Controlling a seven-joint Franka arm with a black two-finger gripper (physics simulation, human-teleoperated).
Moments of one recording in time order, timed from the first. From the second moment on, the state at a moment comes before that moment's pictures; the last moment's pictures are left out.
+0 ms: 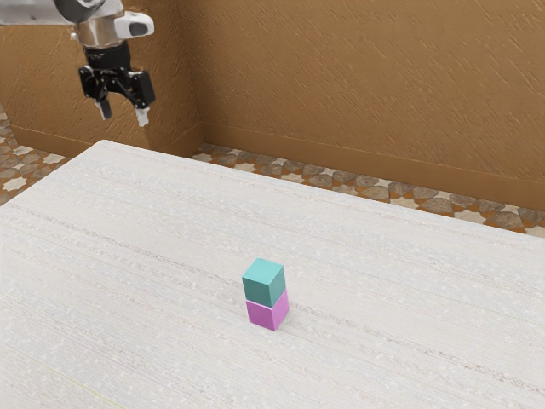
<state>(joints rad) -0.08 0.28 0.33 -1.23 -0.07 1.46 0.17</state>
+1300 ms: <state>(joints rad) -0.37 0.25 0.20 -1.85 -0.06 2.07 -0.04</state>
